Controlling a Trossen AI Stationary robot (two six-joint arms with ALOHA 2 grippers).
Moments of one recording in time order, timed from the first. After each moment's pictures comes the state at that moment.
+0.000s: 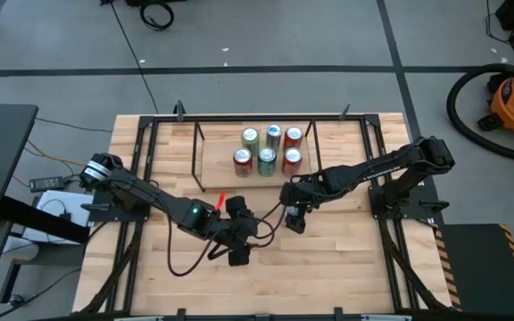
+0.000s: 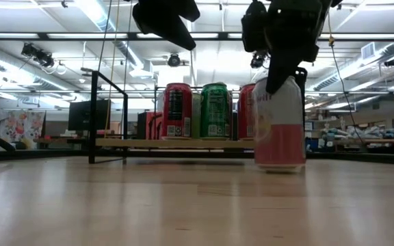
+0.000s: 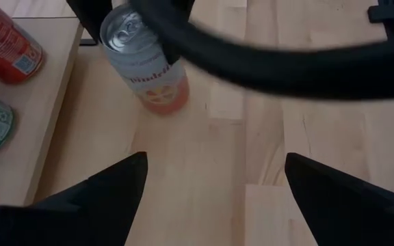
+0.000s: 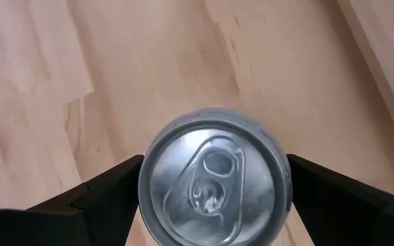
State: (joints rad) left arm -0.42 1.70 1.35 -0.52 -0.37 -0.35; right arm 0.16 1.57 1.10 -0.64 0.01 0.54
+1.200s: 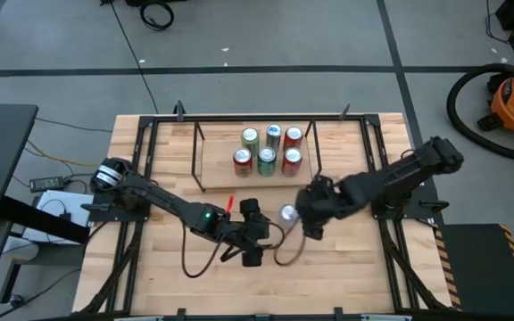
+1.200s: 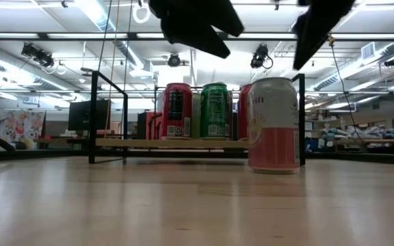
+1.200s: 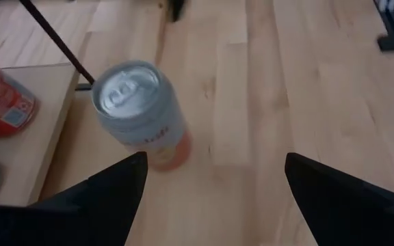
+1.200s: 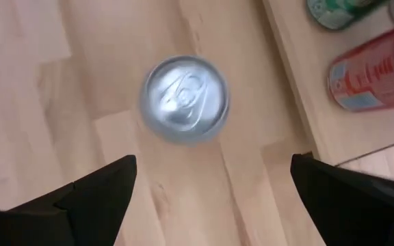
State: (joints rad) left arm -0.39 1.80 1.35 -0.30 -0.42 -0.23; right arm 0.37 1.50 1.28 -1.03 0.30 0.59
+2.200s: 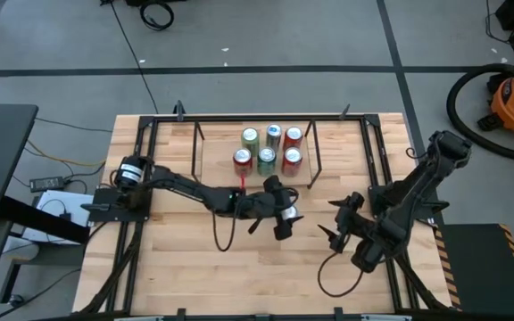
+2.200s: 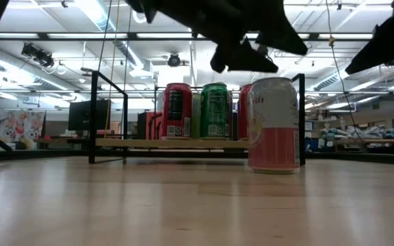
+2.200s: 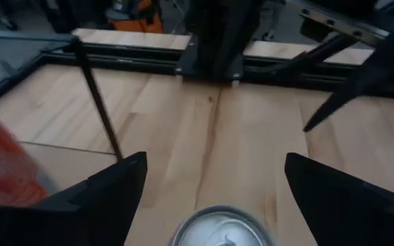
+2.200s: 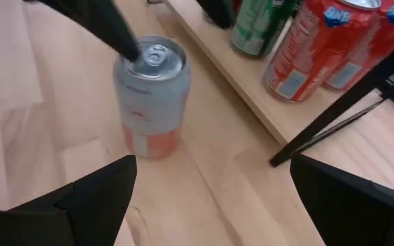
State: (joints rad) left arm -0.19 1.96 1.35 0.22 -0.36 -0.15; right arm 0.86 1.35 0.82 -0.91 0.97 1.23
